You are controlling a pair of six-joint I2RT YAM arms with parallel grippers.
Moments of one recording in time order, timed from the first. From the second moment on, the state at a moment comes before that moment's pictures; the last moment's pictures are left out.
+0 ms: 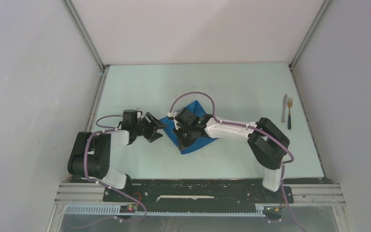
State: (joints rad) left arm -0.09 1.50 0.50 0.18 0.53 -0.97; right arm 0.96 1.87 1.31 -0.46 -0.20 0.35
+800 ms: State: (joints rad) left arm -0.10 1.63 0.57 0.28 0.44 -1.03; right arm 0.92 1.82 1.27 -0.43 -0.26 0.36
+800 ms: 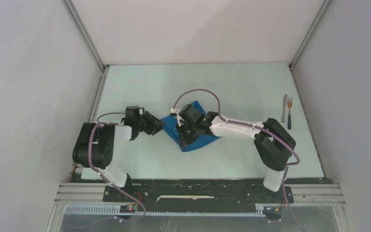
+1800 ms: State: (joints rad) left arm 0.28 0.79 0.98 -0.80 0.19 -0.67; right arm 1.23 1.84 1.46 0.12 -0.47 0.76
